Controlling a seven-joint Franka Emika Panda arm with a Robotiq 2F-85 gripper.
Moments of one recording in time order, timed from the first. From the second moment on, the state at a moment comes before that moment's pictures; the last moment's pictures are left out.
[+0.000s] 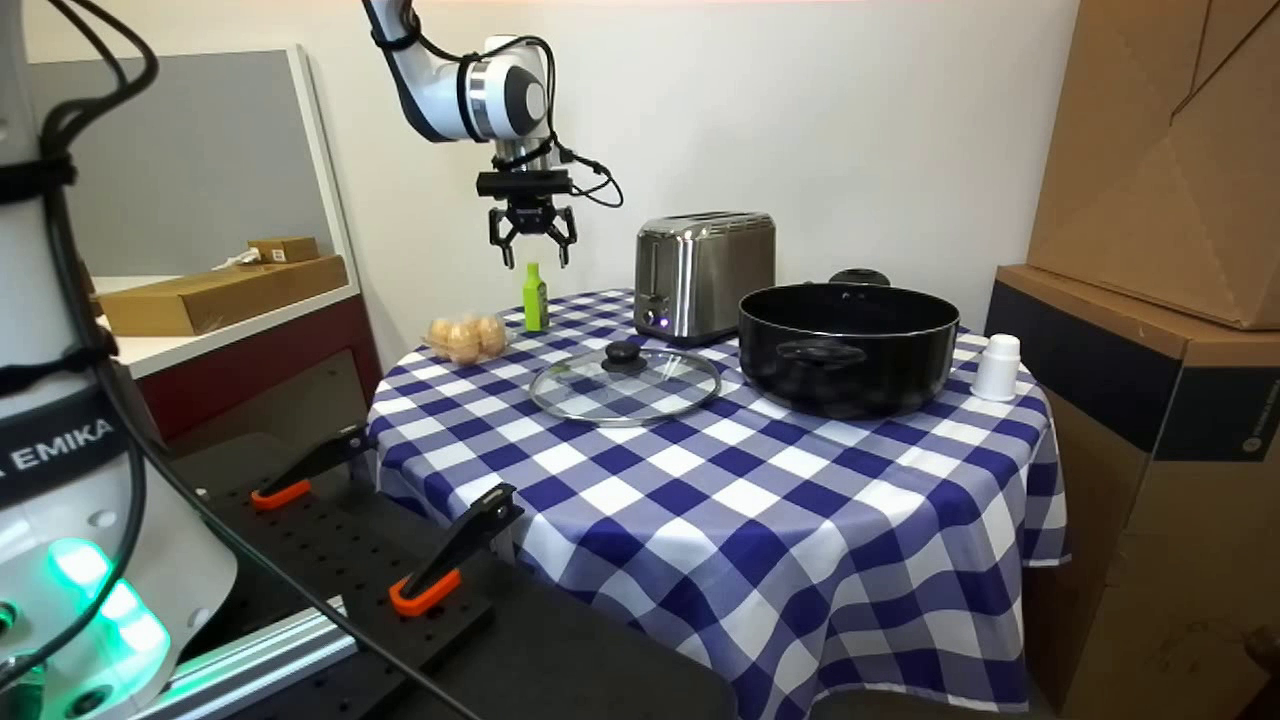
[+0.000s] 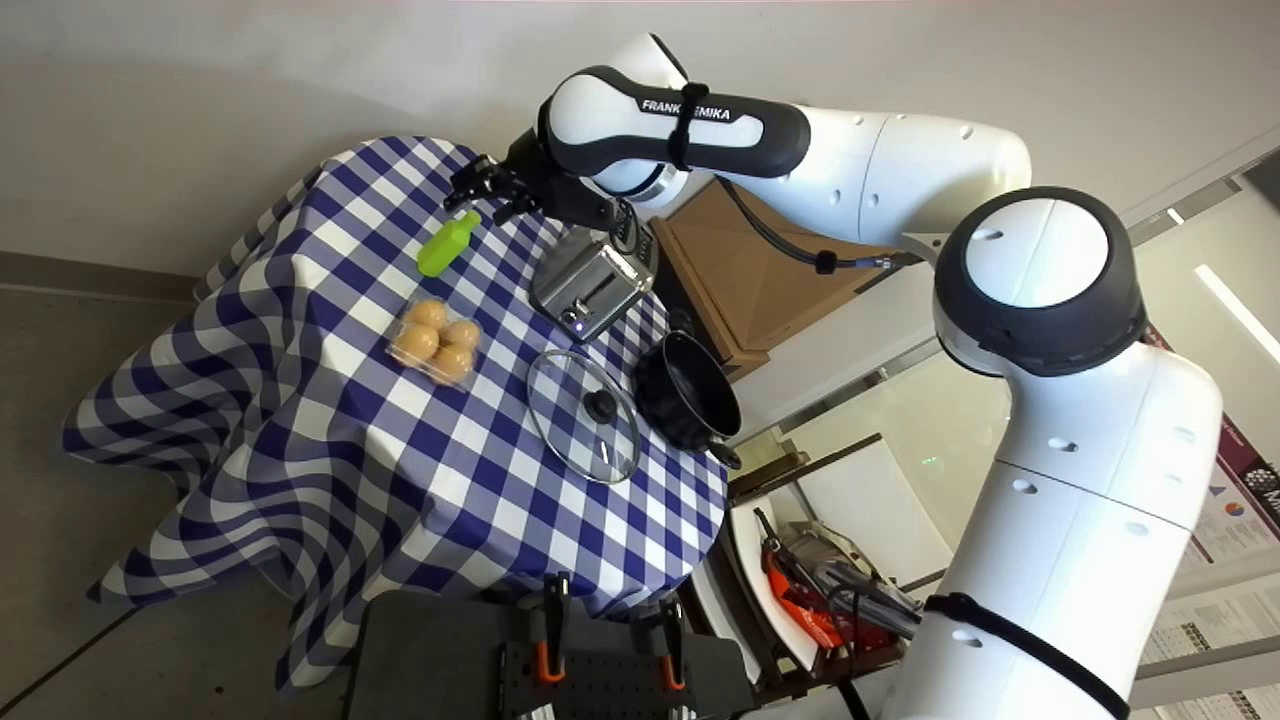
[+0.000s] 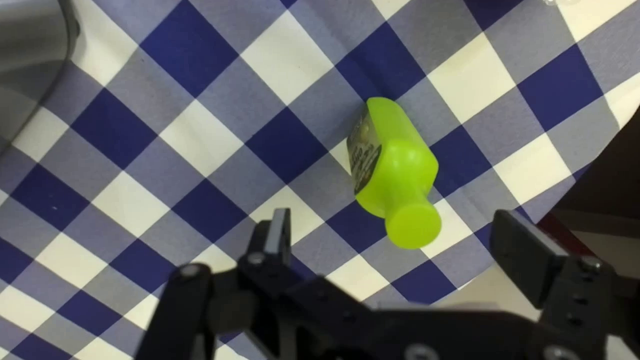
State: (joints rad) arm 0.24 0.71 0.18 -1.62 -0.14 2.46 -0.15
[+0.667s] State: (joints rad) arm 0.31 0.78 0.10 -1.53 -0.15 2.38 0.04
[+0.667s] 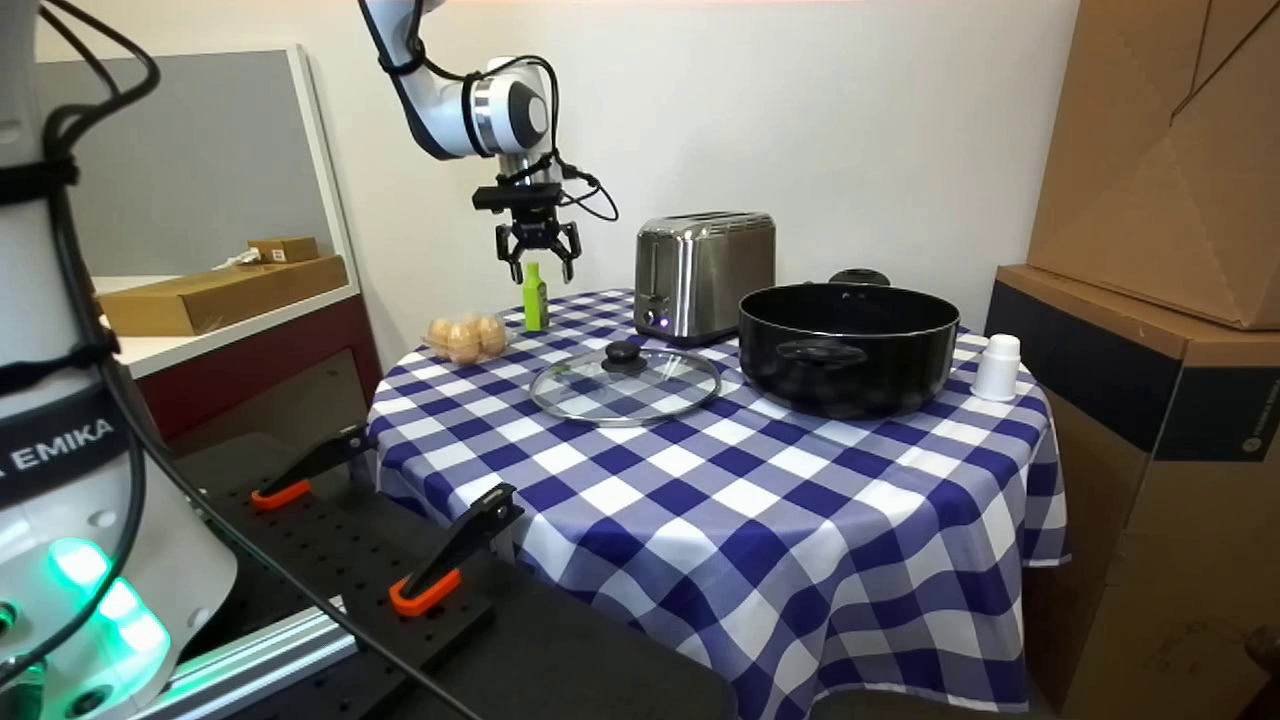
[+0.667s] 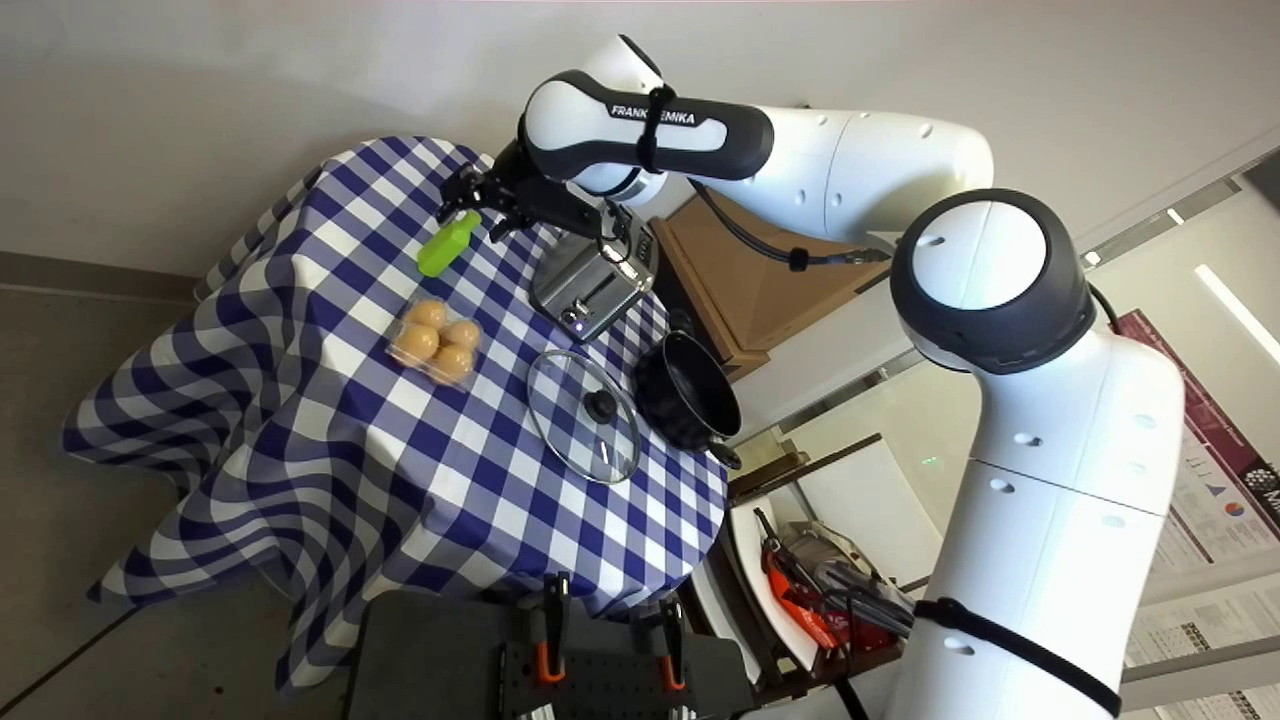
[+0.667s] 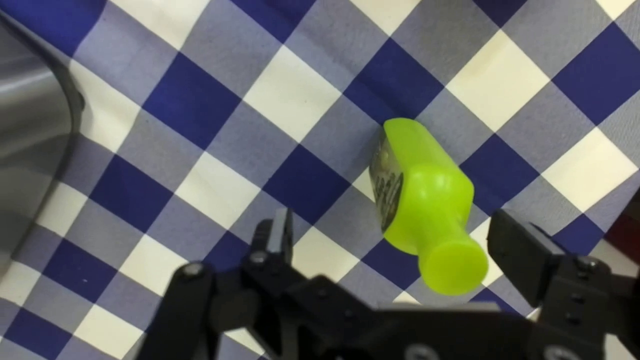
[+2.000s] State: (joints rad) arm 0.28 0.66 0.16 -1.56 -0.12 2.32 -0.05
